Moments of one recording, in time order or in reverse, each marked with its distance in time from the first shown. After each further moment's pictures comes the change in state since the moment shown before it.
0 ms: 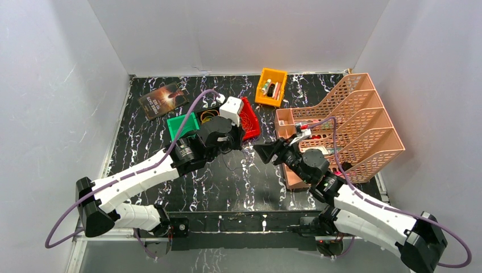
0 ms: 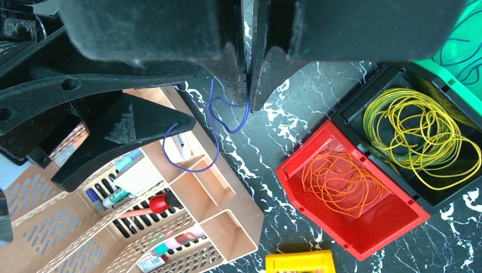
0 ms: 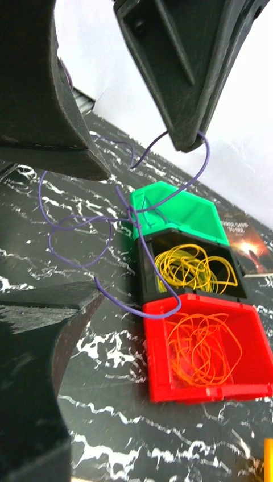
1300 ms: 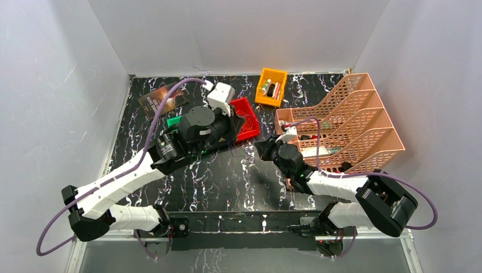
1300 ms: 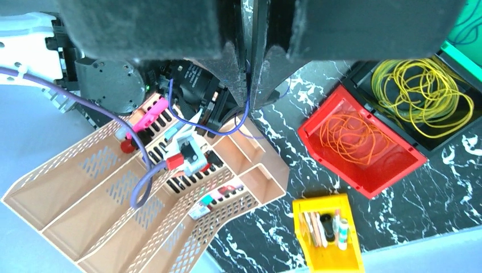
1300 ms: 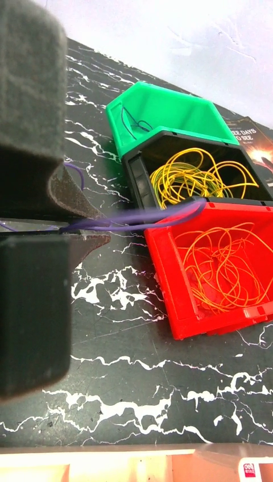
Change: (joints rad) left arm 0.000 -0.057 0.147 -0.046 0.060 0.026; right arm -0.006 0.496 -0.004 0.336 0.194 0.050
